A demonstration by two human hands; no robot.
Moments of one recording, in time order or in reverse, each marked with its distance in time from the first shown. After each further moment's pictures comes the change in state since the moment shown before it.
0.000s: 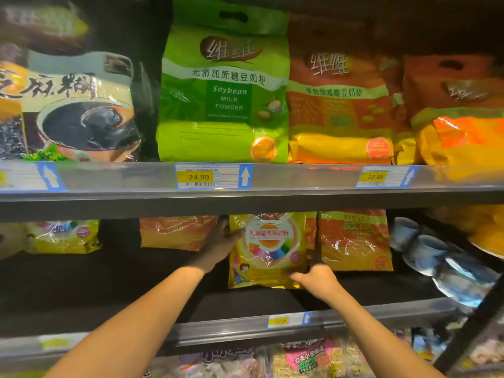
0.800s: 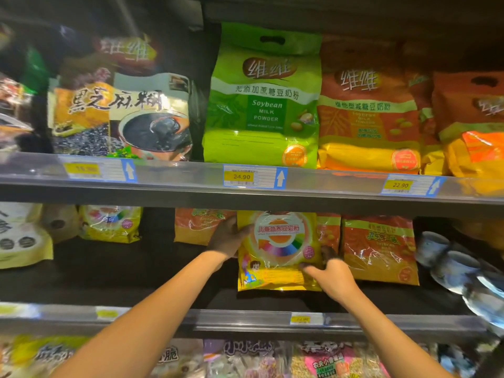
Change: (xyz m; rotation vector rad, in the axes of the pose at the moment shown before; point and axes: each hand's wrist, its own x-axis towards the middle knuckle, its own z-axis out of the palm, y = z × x) left_hand -0.052 0.019 -0.045 -0.072 0.107 0.024; right_hand -0.038 -0.033 -0.006 0.110 0.121 -0.253
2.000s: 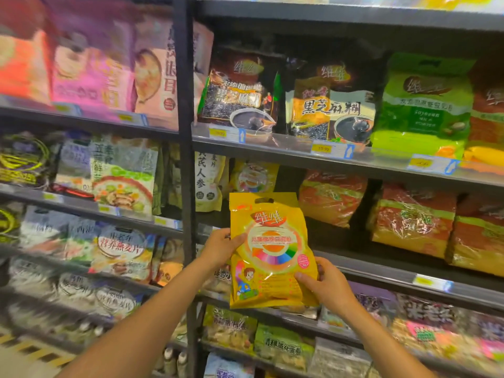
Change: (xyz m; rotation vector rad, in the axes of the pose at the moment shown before) left_hand -0.289 -0.064 -0.344 0.041 0.216 -0.155; right_hand -0.256 -0.215 0.223 0.241 -0.267 -0.220
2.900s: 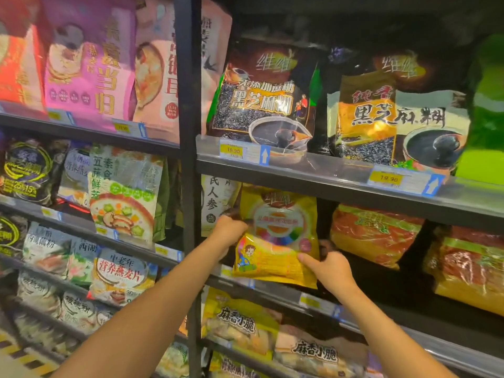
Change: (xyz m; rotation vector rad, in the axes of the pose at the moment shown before) left_hand 0.187 0.027 -0.039 -0.117 0.233 -0.047; right_hand 0.226 -0.024 0.044 -0.073 0.097 -0.031
